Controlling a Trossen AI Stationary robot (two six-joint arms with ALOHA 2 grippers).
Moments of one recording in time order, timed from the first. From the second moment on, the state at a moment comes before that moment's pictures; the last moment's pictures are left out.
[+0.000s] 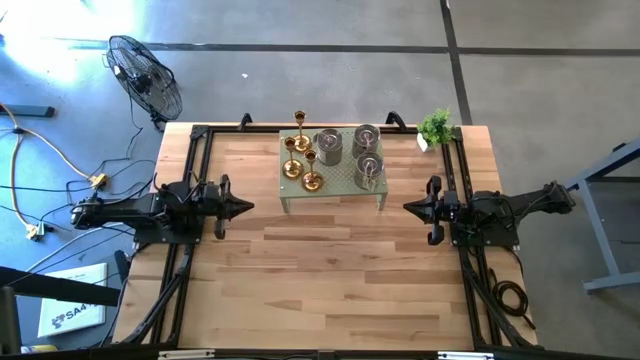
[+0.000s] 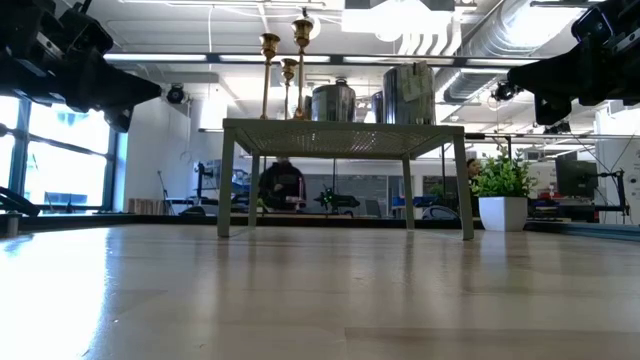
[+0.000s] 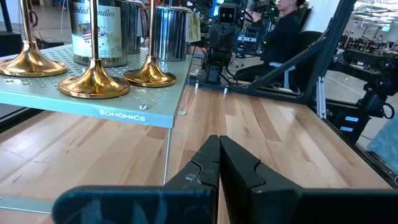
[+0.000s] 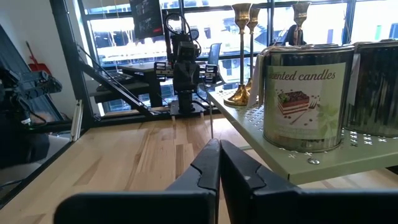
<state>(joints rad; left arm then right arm) 0.03 0.01 0.05 -0.05 -0.04 -0.16 0.22 0.02 0.01 0.08 0.33 0.07</state>
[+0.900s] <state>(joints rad) 0.03 0.01 0.05 -0.05 -0.04 -0.16 0.22 0.02 0.01 0.08 0.33 0.07</state>
